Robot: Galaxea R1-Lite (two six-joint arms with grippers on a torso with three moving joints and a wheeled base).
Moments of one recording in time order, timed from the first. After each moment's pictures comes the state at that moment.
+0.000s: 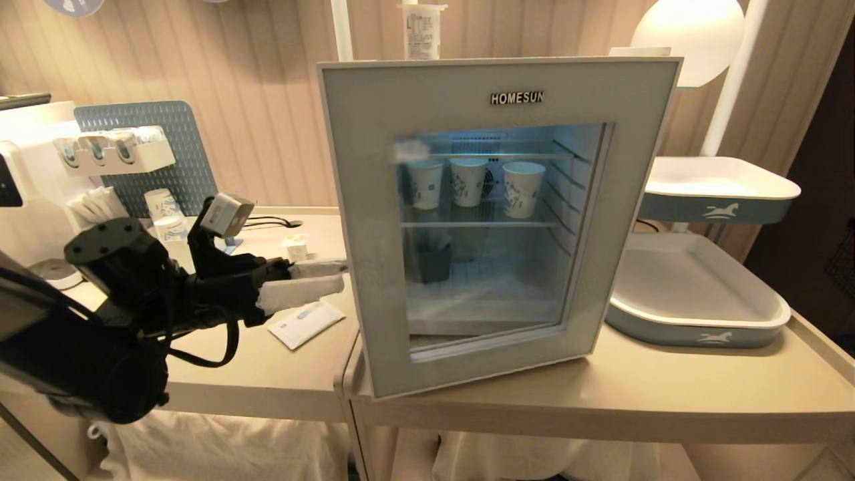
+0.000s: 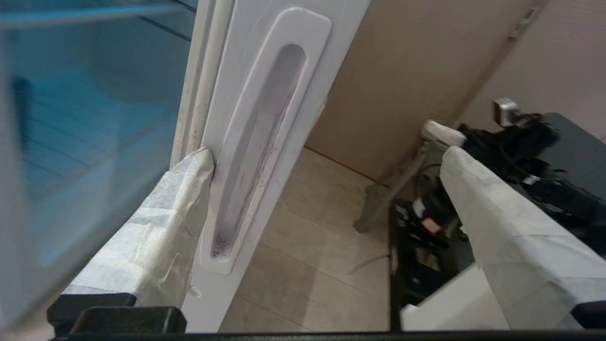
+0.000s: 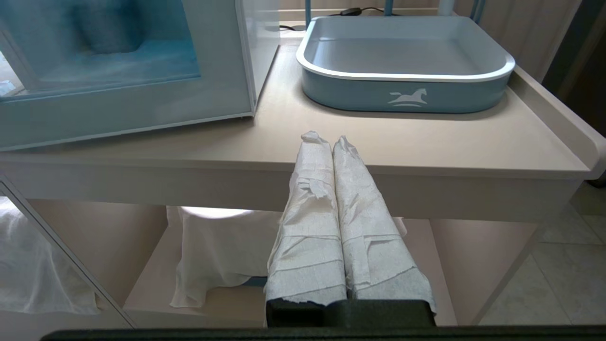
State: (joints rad) left arm -0.15 1.90 -0.65 -1.52 -1.26 -0.62; right arm 0.01 0.00 0.00 0.03 0.01 -0.02
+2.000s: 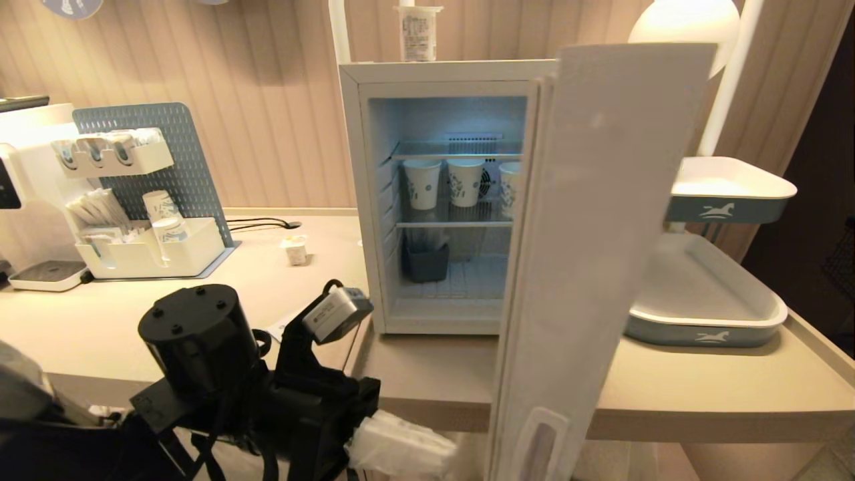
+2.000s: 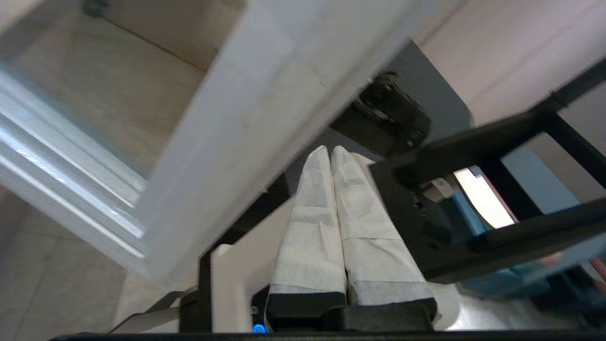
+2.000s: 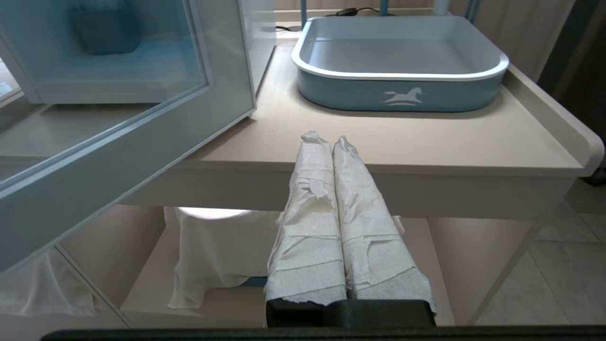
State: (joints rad) left arm -0.59 1.78 -0.43 -1.37 -1.24 -0.65; right arm 0.00 0.00 0.00 0.03 0.01 -0.02
